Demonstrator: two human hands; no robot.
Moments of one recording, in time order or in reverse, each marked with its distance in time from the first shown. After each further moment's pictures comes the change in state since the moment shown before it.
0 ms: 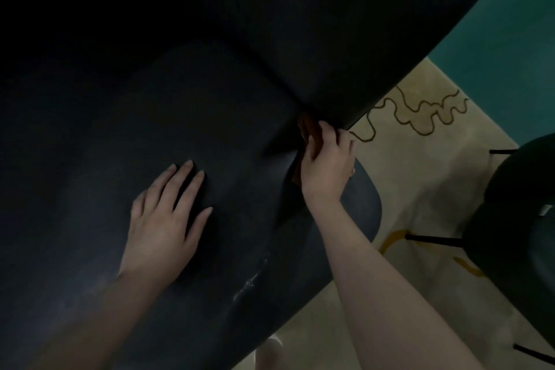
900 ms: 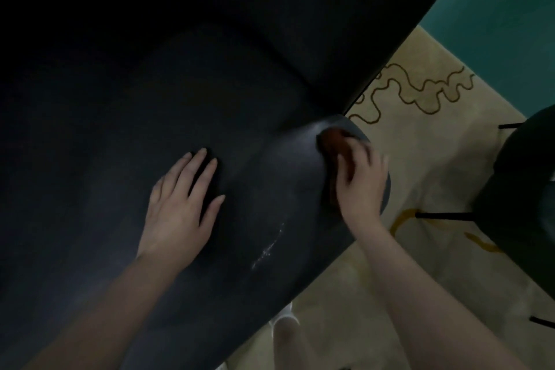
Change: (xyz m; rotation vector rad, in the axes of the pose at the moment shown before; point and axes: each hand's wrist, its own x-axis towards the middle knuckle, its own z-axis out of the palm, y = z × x) left_hand -0.017 -0.002 -0.006 -0.024 -0.007 0.068; right_hand -0.053 0.067 -0.031 -0.003 -0.025 -0.102
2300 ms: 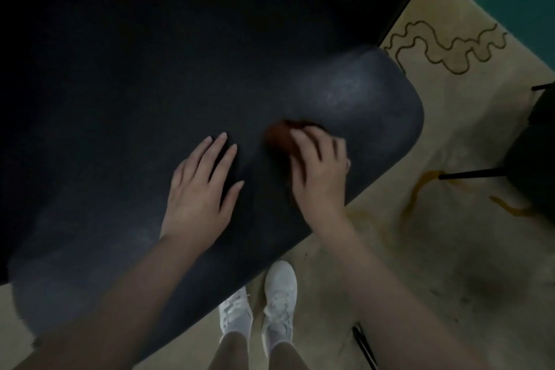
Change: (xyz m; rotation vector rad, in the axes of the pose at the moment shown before) left_hand -0.107 -0.012 0.011 0.022 -0.017 0.009; right_hand -0.144 -0.056 0.035 0.052 0.037 -0.367
